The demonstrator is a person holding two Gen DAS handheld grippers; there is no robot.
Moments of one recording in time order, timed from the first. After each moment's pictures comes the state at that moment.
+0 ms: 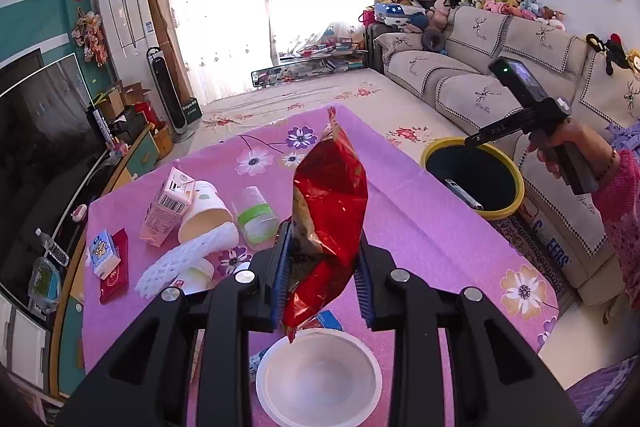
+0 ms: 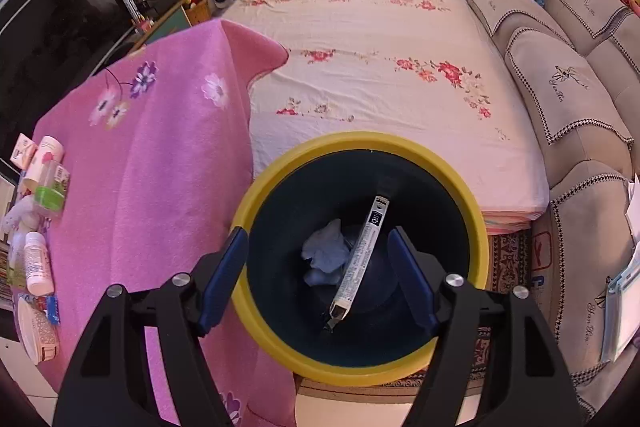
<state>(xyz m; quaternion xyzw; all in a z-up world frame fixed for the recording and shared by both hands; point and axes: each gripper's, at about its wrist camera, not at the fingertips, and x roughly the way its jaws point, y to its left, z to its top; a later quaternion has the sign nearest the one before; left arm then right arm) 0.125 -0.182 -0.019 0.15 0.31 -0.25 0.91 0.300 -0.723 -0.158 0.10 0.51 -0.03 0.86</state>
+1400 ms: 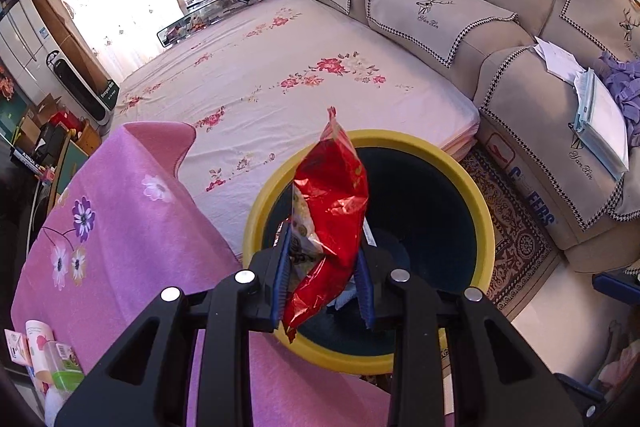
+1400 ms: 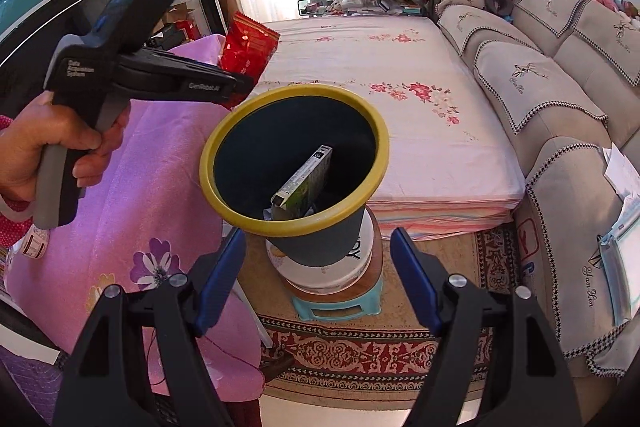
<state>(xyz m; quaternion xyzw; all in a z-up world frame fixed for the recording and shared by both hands) 0.234 -0.577 -0.122 0.27 0.43 -0.32 0.80 0.111 -0.765 -0.163 0.10 0.43 -0.05 0.90</state>
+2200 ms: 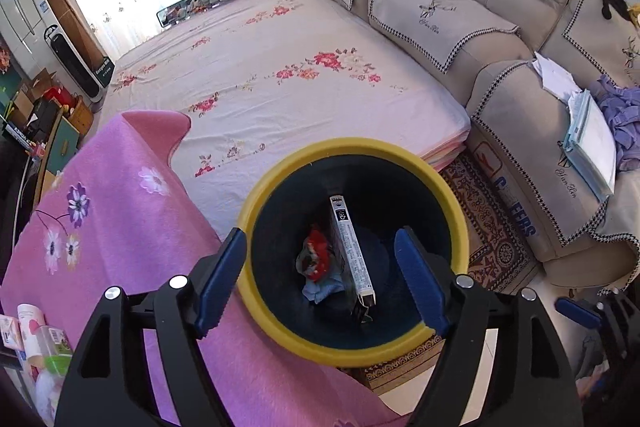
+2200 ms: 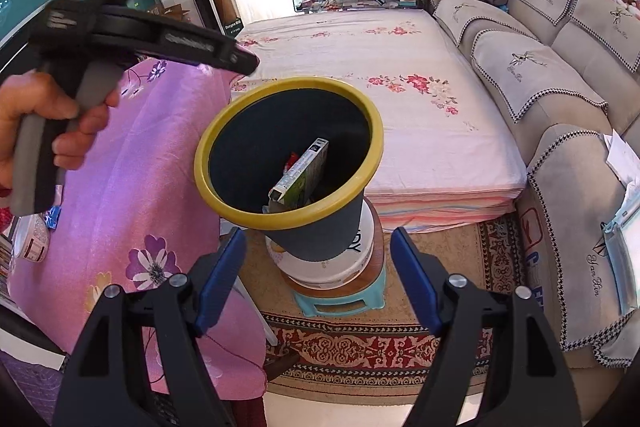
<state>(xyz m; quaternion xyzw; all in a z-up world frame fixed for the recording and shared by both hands) 0.237 -0.564 -0.088 0.23 0.45 -0.32 0.80 0.110 -0.770 -0.168 0.12 0.43 -0.05 0.89</state>
